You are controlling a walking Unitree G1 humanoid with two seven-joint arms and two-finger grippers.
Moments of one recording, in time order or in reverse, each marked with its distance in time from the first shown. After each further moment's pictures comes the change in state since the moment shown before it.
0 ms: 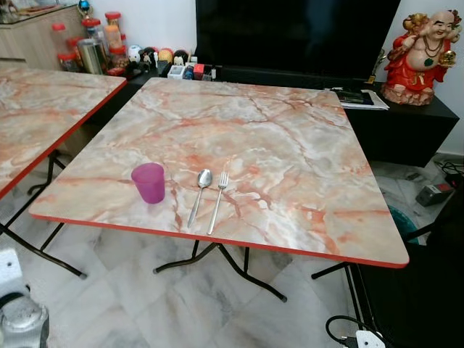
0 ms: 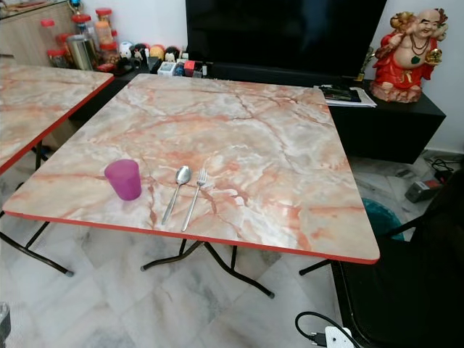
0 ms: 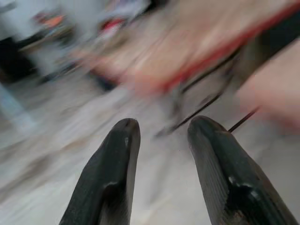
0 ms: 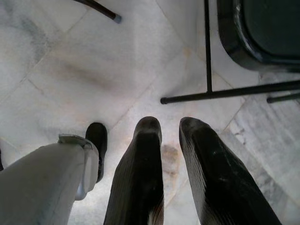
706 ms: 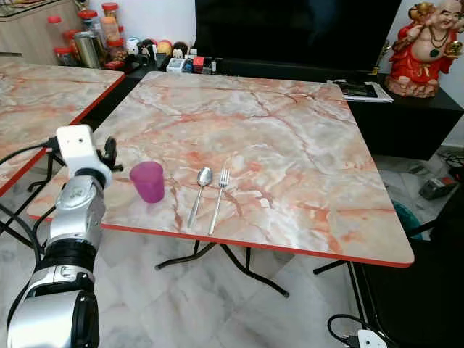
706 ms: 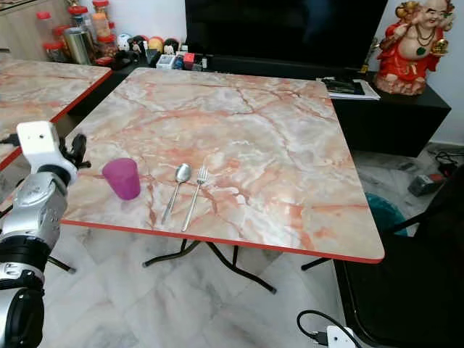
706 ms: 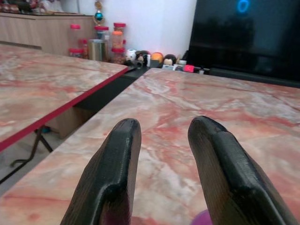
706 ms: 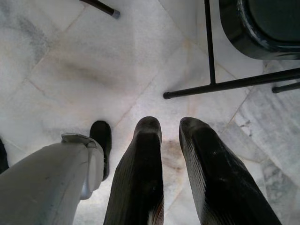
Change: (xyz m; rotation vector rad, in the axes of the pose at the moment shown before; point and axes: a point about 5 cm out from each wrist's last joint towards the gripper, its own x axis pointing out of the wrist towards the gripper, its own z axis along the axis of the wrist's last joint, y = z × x) left arm 0.008 -0.115 0.144 -0.411 -0.135 -0.630; right arm 0.000 0.000 0.000 0.034 -0.002 -0.013
